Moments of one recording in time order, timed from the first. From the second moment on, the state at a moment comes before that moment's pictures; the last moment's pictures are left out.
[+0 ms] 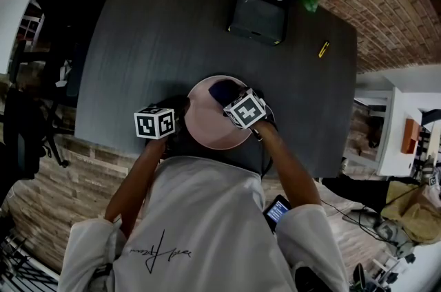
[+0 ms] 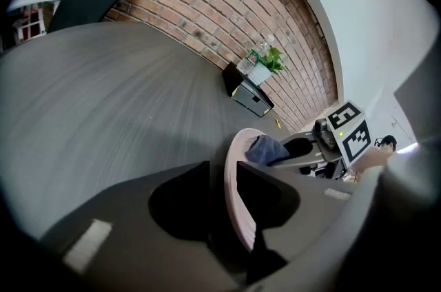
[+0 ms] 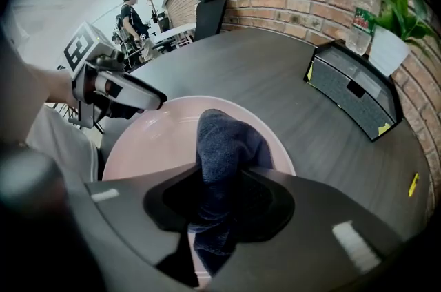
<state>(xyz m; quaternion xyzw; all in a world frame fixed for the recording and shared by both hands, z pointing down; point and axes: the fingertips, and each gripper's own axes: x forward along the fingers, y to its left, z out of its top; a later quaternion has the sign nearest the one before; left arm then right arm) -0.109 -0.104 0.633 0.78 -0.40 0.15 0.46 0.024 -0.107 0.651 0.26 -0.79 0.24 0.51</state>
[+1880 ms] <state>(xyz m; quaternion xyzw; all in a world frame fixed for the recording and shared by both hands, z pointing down) -0.065 -0.093 0.470 0.87 -0.39 0.08 0.29 0.030 -0.031 0.440 0.45 -0.84 0.21 0.21</state>
